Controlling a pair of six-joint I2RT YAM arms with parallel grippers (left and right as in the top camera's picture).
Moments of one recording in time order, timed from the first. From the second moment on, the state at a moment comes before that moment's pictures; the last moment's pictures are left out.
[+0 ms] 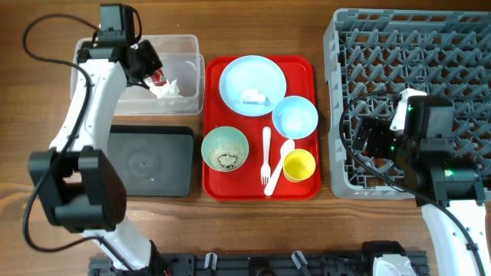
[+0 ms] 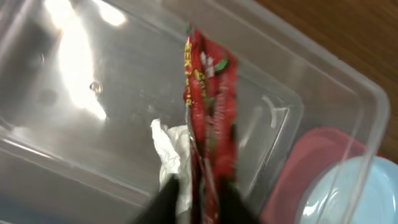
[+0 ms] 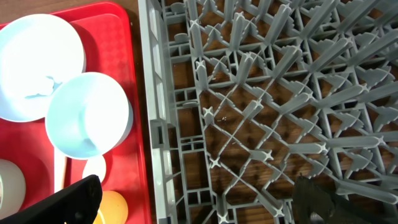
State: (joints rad) left arm 0.01 1.88 1.57 -0.78 -0.01 -0.50; right arm 0.01 1.01 0.99 -0.92 0.04 0.19
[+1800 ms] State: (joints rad) left arm 0.04 1.81 1.58 -0.79 -0.06 -0.46; right arm 0.01 1.01 0.99 -0.92 0.04 0.19
